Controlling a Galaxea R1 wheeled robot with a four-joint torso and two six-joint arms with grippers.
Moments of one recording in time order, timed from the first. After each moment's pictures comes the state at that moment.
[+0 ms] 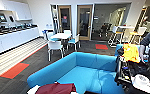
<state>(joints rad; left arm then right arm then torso) 1.48 3.05 -2.86 1.50 -0.20 -1.30 -1.61 3.08 -2.71 -0.27 0.19 0.25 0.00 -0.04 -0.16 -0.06</state>
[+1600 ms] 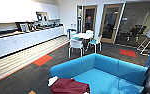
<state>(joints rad) 1.48 3.05 -2.86 1.51 -0.19 -1.29 -1.61 3.09 -2.72 -0.27 0.19 0.25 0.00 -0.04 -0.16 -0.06</state>
